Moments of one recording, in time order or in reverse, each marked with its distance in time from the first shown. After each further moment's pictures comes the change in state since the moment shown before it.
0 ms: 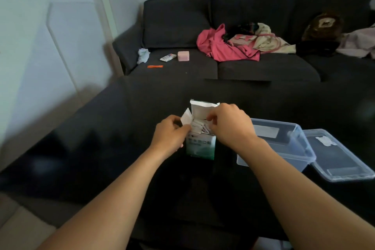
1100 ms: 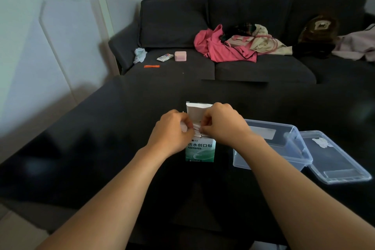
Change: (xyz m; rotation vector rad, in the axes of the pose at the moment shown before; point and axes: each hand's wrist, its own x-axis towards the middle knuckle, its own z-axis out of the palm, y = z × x) left_hand 0.002 0.016 0.002 0.387 0.023 0.290; right_hand 0.012 0.003 0.002 0.091 -0.086 -0.052
